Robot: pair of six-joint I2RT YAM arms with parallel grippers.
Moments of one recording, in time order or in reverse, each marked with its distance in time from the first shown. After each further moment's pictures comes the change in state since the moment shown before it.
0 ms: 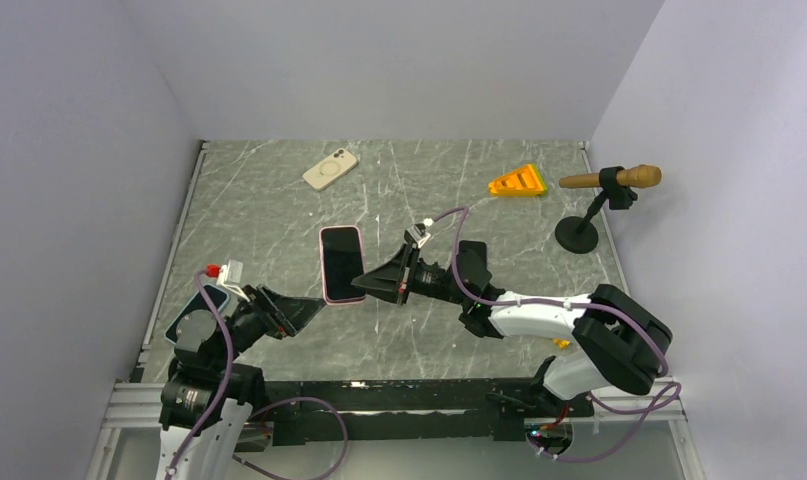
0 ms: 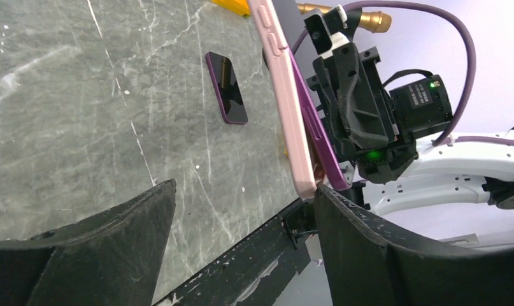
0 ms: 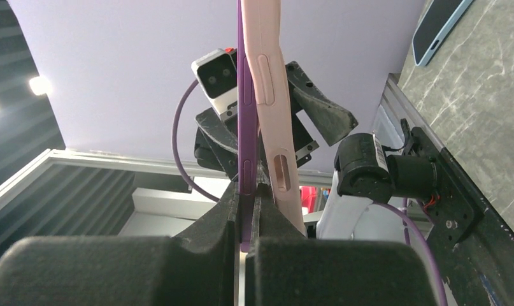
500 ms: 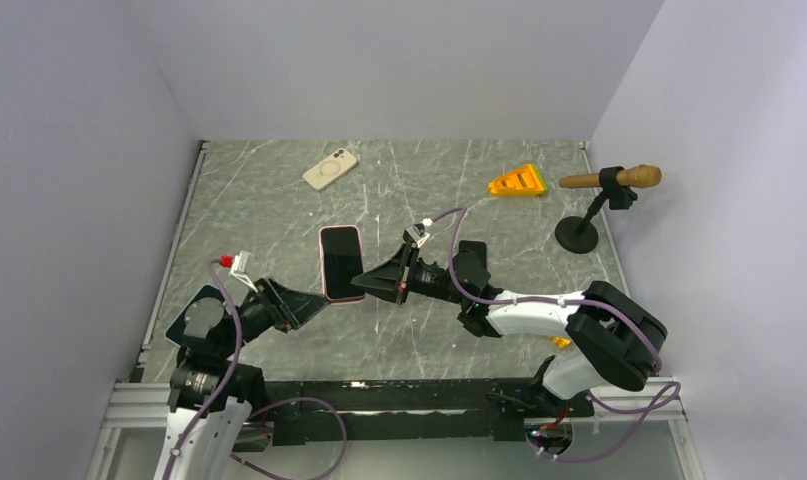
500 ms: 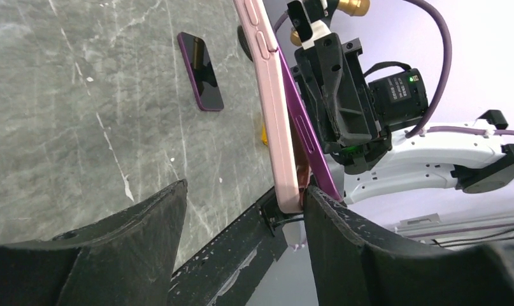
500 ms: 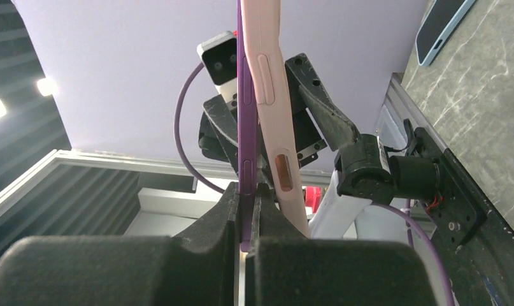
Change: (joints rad) left arm 0.000 0.090 -0.047 0.138 0.095 -0.059; right arm -0.001 0.039 -0.003 0.053 -0.011 0.025
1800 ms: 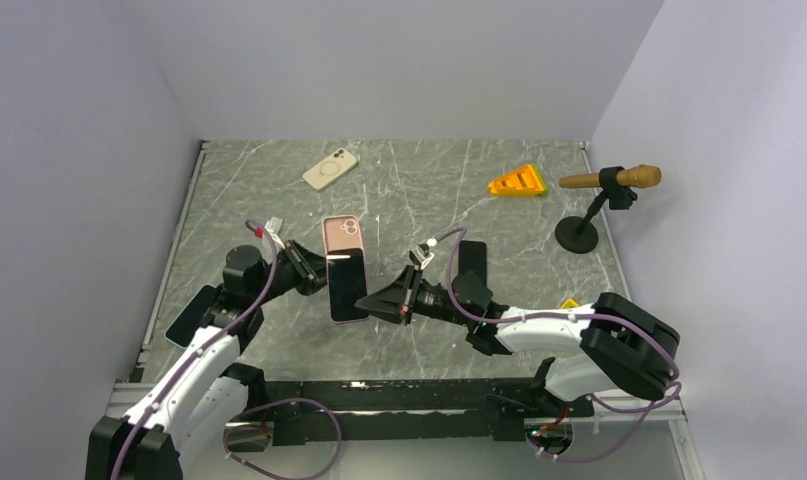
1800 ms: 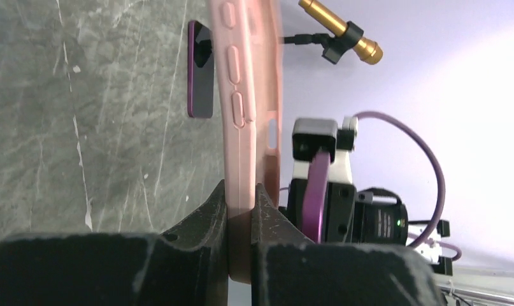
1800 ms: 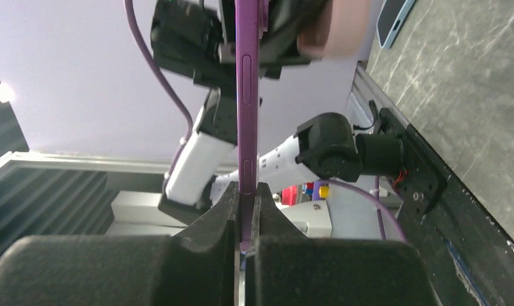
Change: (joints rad) left arm -0.079 0.666 -0.020 0.545 -0.010 -0.291; right arm 0.085 -0.070 -0.103 -0.062 0.132 -0.072
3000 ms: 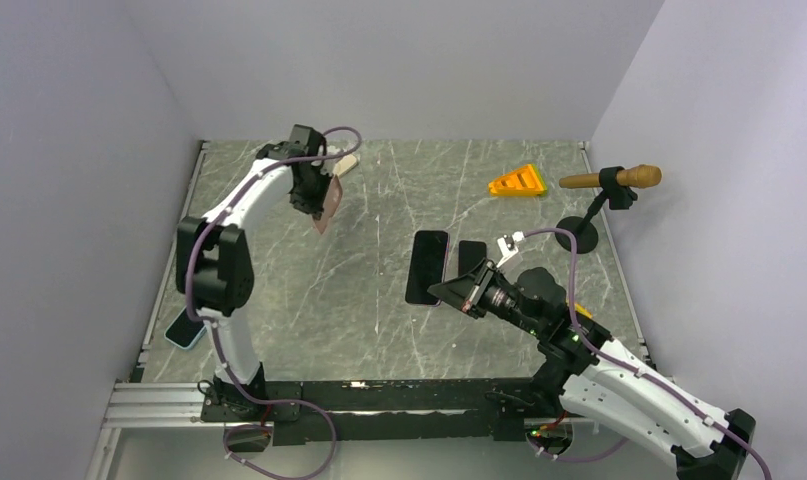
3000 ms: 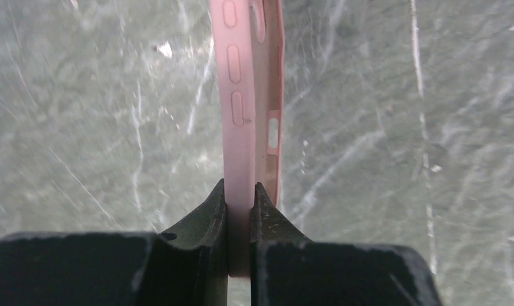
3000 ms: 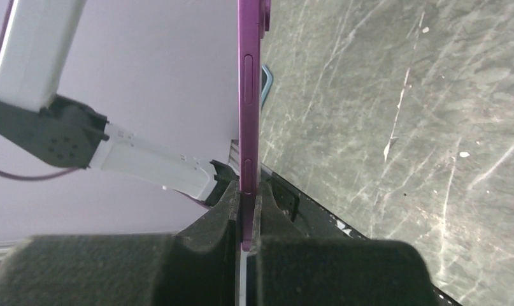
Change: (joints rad) left arm 0.000 1.091 1.261 -1.055 -0.569 1.239; right arm -0.178 -0.796 0.064 -1.122 0.217 -0.386
